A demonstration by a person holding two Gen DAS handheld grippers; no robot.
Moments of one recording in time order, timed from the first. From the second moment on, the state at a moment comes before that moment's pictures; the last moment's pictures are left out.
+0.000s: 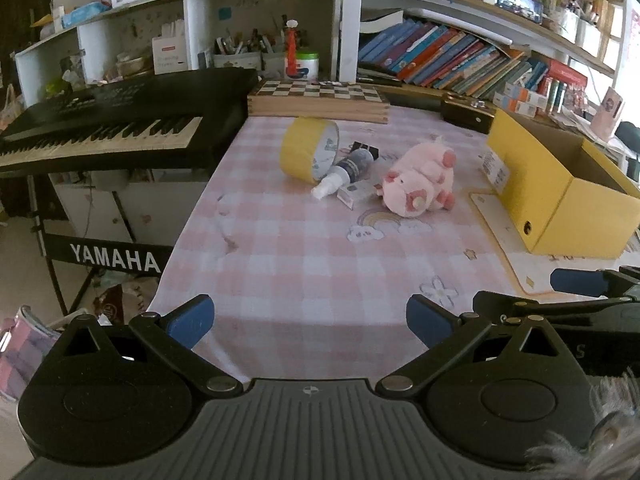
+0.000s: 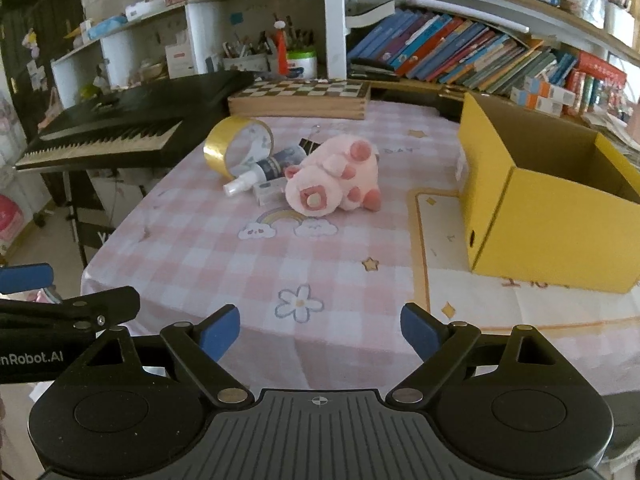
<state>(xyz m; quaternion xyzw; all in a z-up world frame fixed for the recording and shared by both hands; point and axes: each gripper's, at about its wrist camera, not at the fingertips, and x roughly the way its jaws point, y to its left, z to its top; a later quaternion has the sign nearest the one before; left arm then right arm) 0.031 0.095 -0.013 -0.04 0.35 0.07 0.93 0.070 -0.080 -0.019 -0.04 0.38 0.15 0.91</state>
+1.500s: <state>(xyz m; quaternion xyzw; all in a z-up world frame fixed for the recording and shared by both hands) 0.281 0.123 -0.021 0.07 0.39 0.04 0.92 0.259 -0.061 -0.044 -0.03 0.40 0.20 0.89</state>
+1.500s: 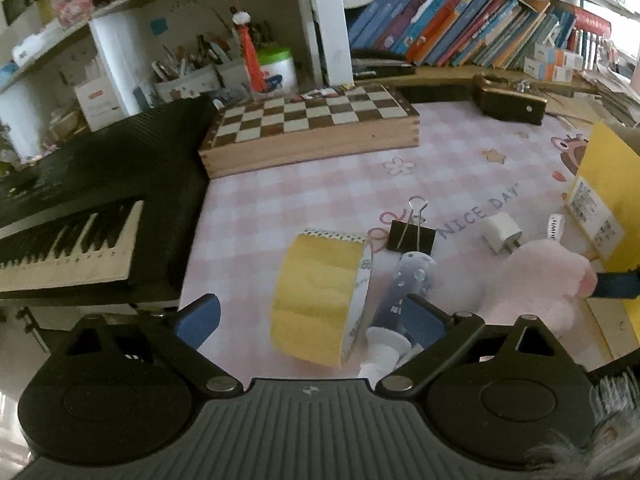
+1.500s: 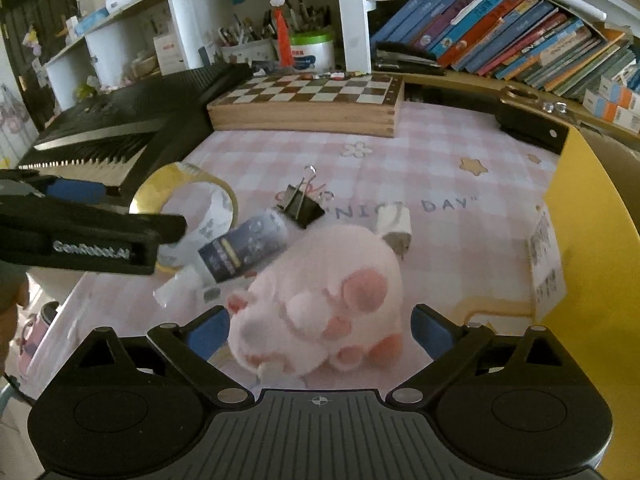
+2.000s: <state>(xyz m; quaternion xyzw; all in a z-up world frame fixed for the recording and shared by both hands) 0.321 0.131 -0.041 0.06 0.44 0.02 0.90 0.297 -0.063 -0.055 0.03 0.43 0.21 0.88</state>
